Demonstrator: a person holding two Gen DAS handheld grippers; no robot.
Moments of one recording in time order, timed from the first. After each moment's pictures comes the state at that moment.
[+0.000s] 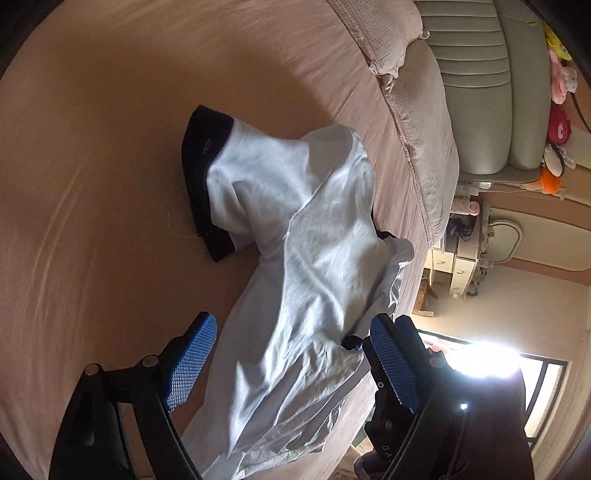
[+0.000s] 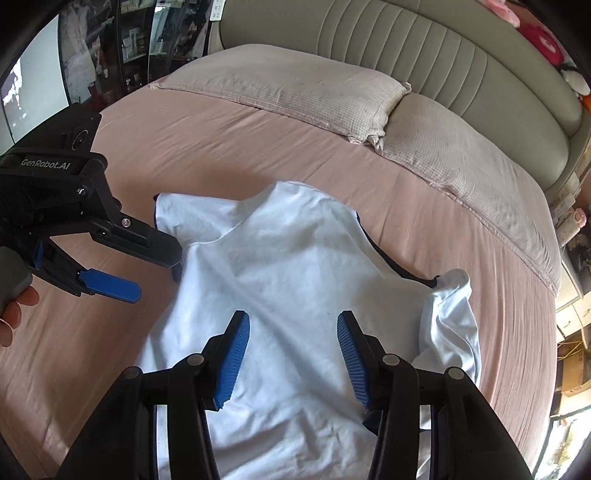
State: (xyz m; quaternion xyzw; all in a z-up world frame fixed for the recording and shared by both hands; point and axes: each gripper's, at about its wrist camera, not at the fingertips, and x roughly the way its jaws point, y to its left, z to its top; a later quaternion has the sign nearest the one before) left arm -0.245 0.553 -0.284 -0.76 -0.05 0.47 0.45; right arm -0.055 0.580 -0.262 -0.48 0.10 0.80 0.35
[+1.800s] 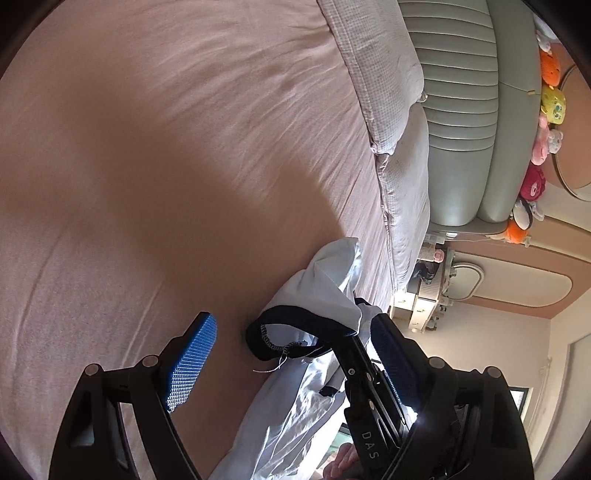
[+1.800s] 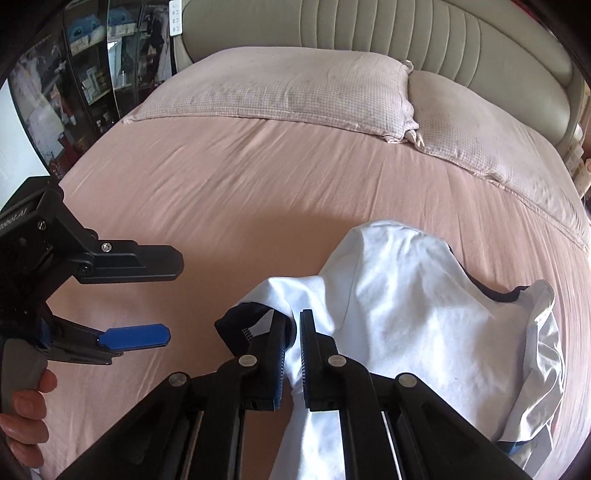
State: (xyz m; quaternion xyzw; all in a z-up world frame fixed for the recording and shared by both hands) left arm -0.326 0.551 -0.312 -0.74 -0.14 0.46 0.47; right arm -0.159 0.609 -0.290 -0.43 0.21 0.79 0.39
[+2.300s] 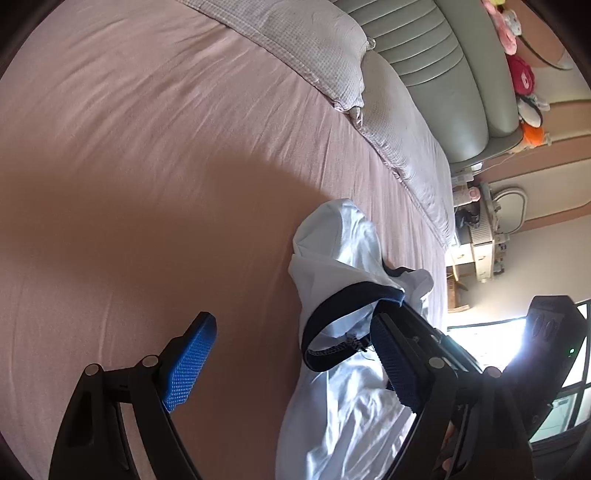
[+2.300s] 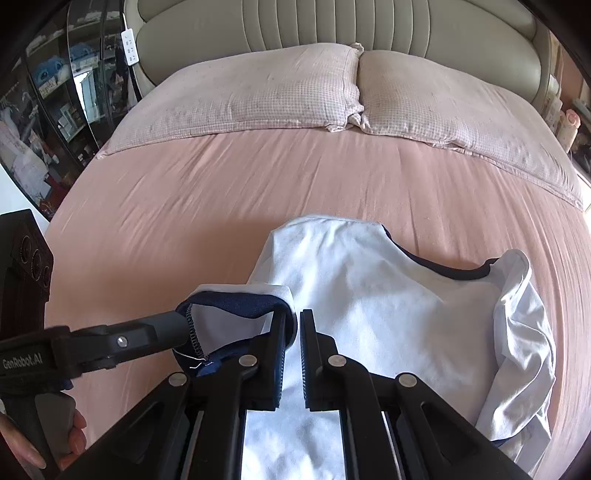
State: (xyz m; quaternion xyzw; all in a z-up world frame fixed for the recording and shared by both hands) left arm -0.268 0.585 -0.288 -0.64 0.04 0.55 0.53; right arm -0.100 0.645 -0.282 -0.40 0.27 0.77 0.40
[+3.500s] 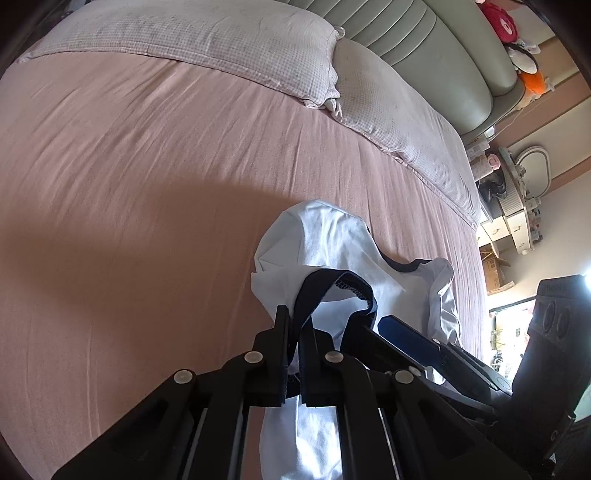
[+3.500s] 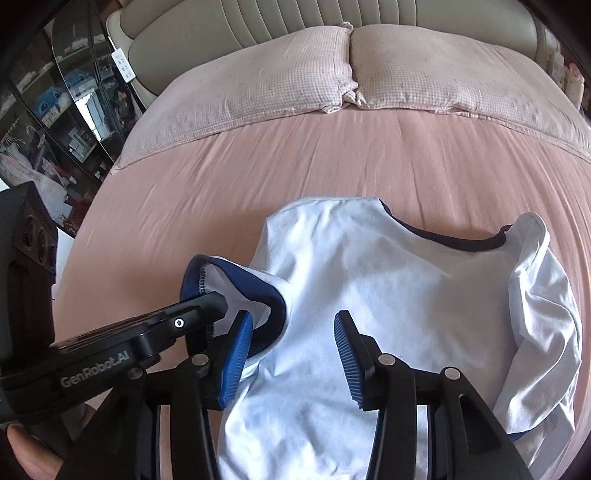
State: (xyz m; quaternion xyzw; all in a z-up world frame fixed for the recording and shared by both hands) left arm -0.228 0.614 -0.258 -0.59 0.11 0.60 0.53; right arm -0.078 0.657 -0.299 -0.38 0.34 0.78 0.36
